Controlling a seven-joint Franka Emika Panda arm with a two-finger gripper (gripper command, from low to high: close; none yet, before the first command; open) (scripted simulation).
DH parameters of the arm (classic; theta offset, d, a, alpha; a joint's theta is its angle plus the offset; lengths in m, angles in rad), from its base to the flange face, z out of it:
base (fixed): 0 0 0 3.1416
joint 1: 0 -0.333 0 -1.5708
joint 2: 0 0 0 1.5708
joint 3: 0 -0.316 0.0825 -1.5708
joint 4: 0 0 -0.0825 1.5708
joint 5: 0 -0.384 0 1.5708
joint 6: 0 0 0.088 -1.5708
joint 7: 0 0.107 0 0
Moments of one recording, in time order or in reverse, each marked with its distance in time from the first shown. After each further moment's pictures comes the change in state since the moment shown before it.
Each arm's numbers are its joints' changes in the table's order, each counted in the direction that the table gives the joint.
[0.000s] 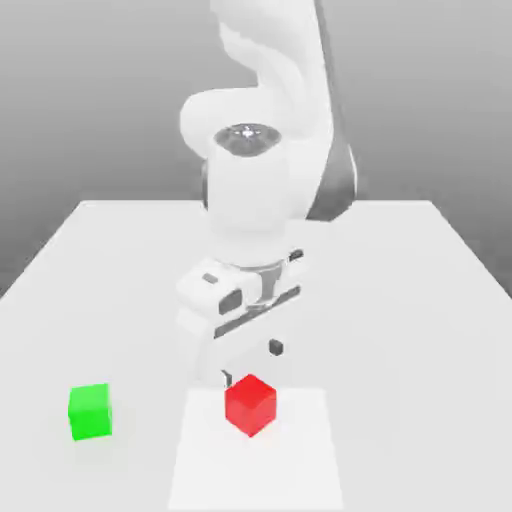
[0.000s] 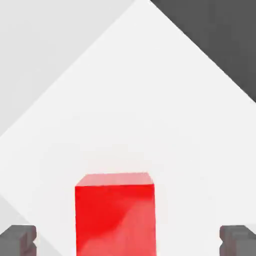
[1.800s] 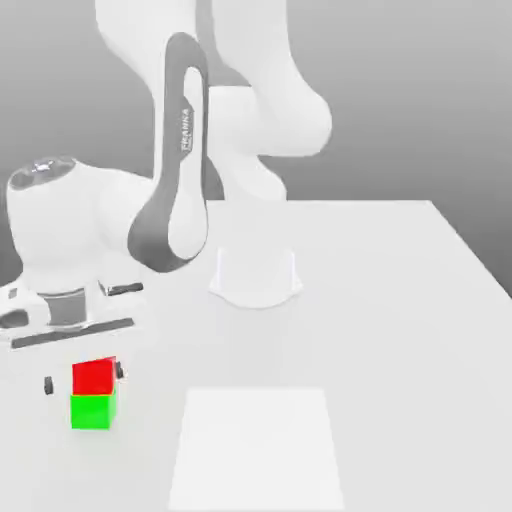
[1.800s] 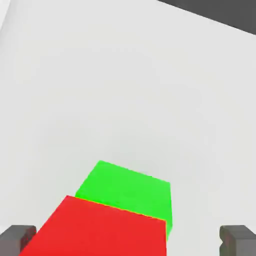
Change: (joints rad) arm 0.529 -0.153 -0.008 0.188 -0.109 0.048 -0.162
